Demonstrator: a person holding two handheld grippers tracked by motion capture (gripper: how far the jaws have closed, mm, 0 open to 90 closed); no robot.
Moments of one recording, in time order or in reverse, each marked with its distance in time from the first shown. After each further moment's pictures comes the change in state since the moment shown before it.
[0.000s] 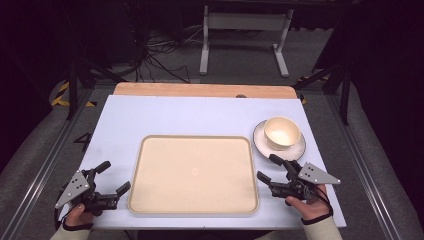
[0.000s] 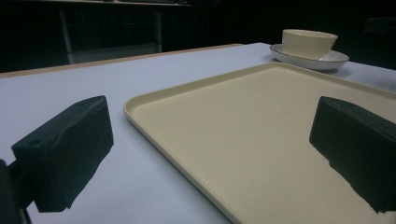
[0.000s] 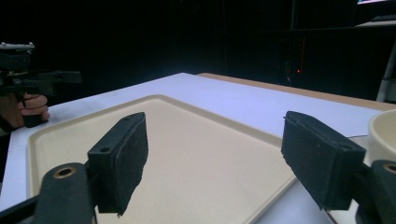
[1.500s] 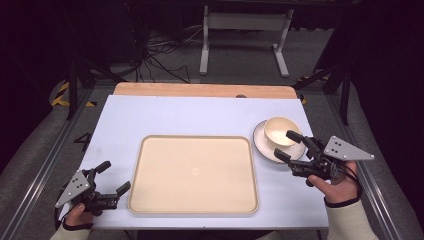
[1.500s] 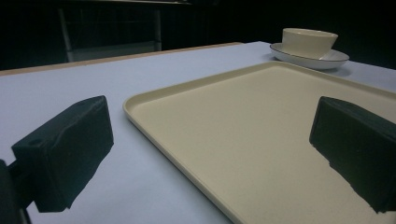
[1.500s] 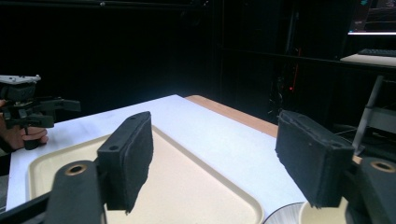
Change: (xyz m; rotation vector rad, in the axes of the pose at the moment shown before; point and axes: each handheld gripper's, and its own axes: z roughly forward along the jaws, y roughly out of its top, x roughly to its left) left arm 0.001 0.001 0.000 0.011 -0.005 -0.003; right arm -0.020 0.093 -0.019 0.001 0.007 -0.082
